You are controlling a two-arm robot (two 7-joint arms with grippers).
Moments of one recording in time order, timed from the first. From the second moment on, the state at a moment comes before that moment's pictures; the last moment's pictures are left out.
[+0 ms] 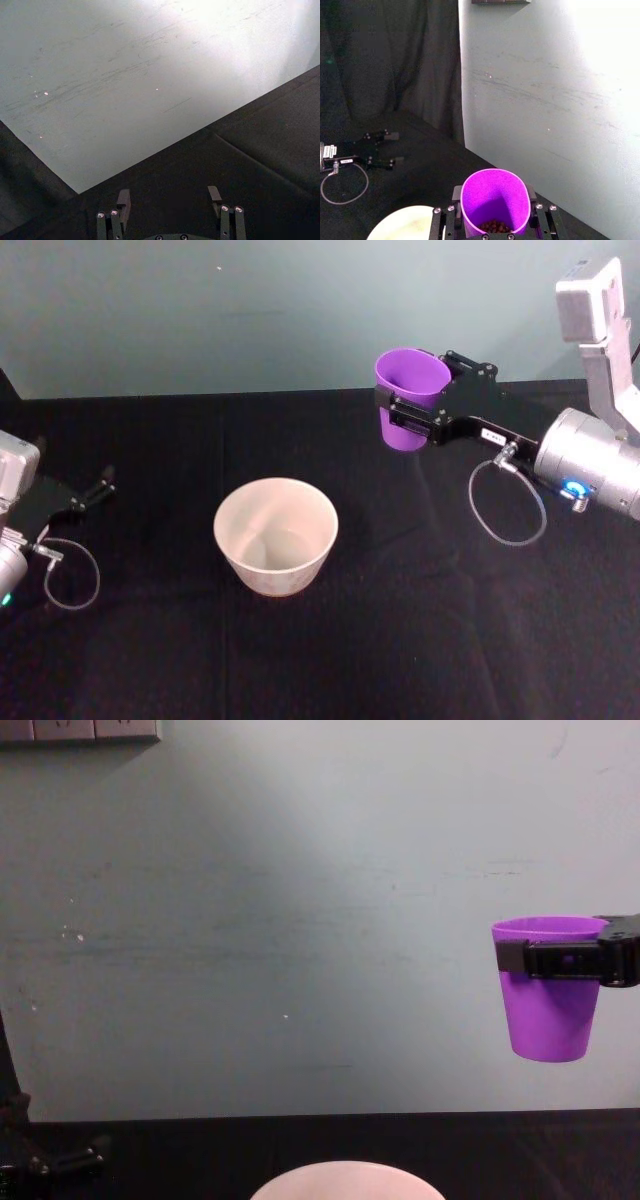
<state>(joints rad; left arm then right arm) -0.20 0.60 0.45 -1.41 -0.25 -0.12 0.03 0.22 0.62 -0.27 -1.79 0.48 0.23 0.43</state>
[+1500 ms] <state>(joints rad) -0.20 0.60 0.45 -1.41 -0.25 -0.12 0.03 0.22 0.62 -0.27 -1.79 0.48 0.23 0.43</state>
